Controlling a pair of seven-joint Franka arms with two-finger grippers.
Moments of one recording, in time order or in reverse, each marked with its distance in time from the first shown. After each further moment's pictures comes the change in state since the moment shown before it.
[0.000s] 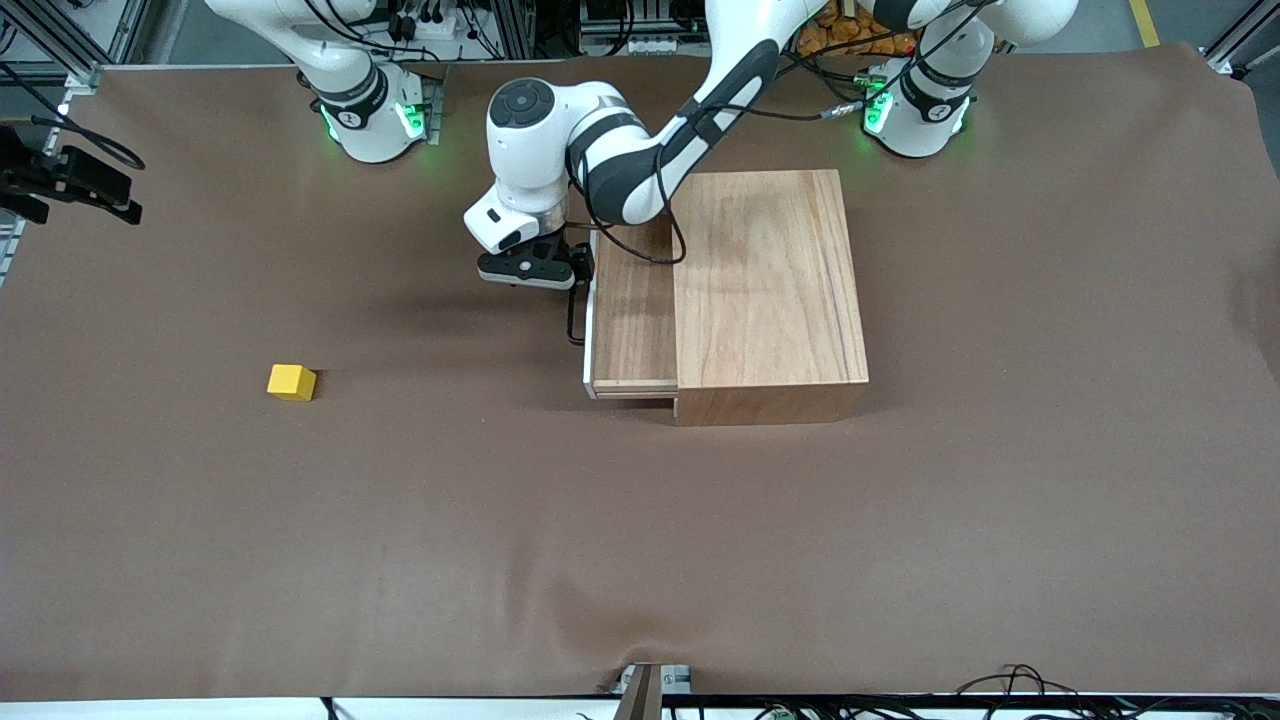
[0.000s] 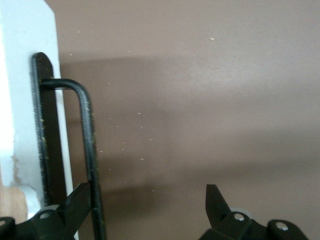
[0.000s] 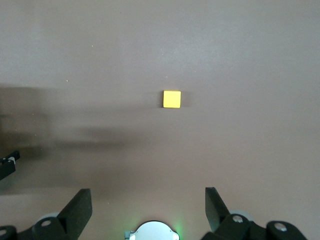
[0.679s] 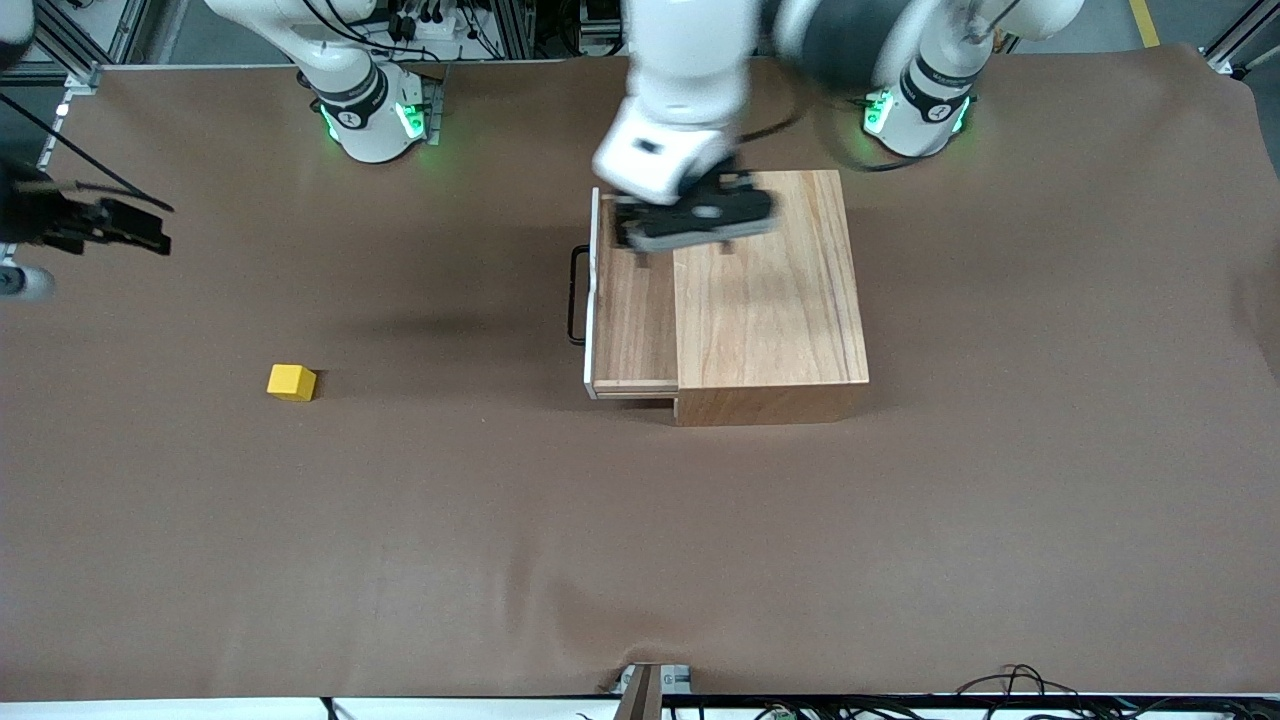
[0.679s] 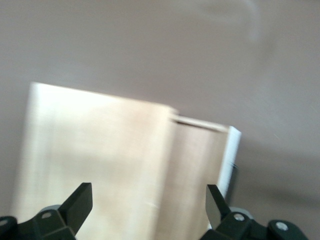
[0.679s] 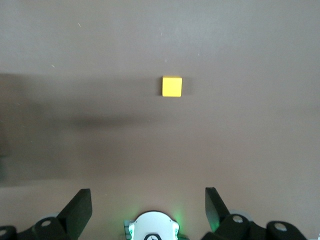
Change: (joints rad) left arm 0.318 -0.440 0.025 0.041 0.002 -0.574 0.044; right arm -0.005 0.115 -0.004 -0.022 -0.002 0.003 0.003
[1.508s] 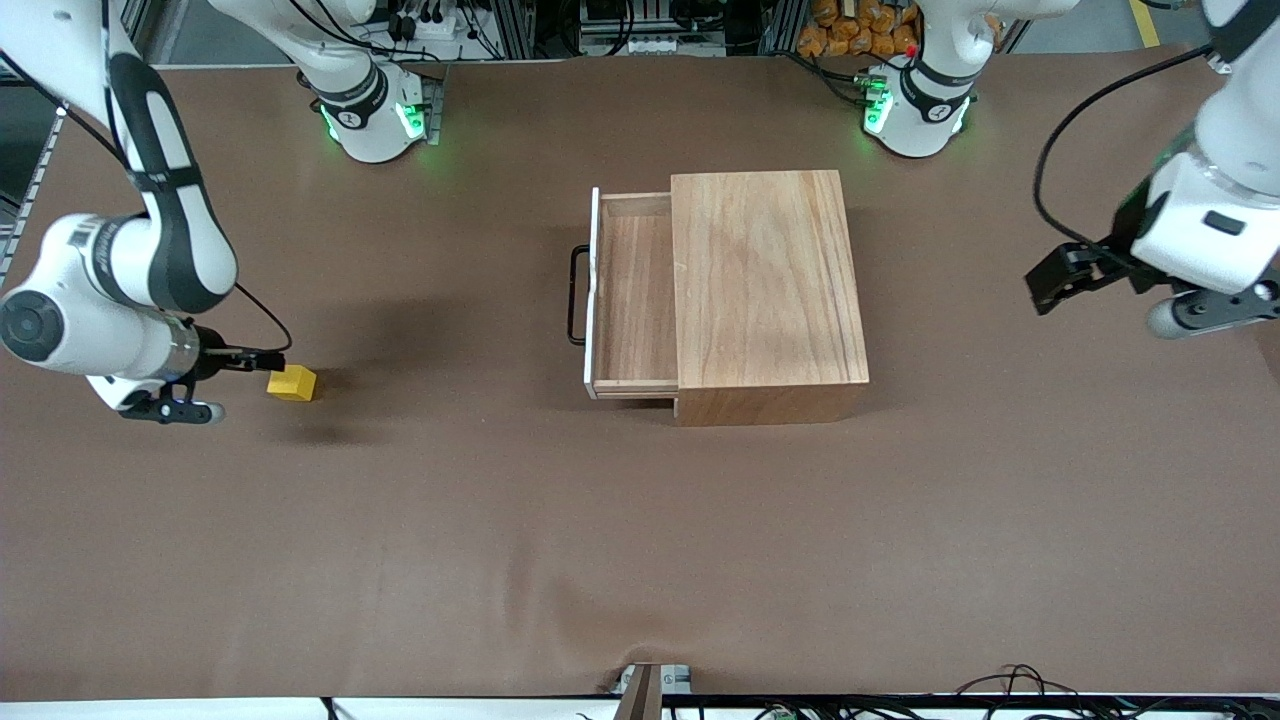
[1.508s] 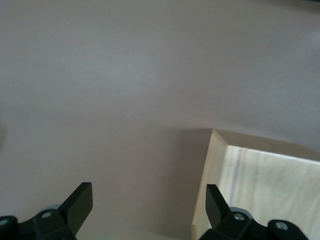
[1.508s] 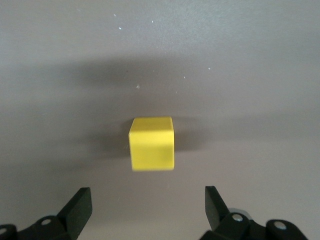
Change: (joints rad) left arm 0.546 -0.164 -0.010 -0.091 -0.012 -0.151 0.605; right arm -0.091 0.260 0.000 -0.481 0.002 0.756 -0.026
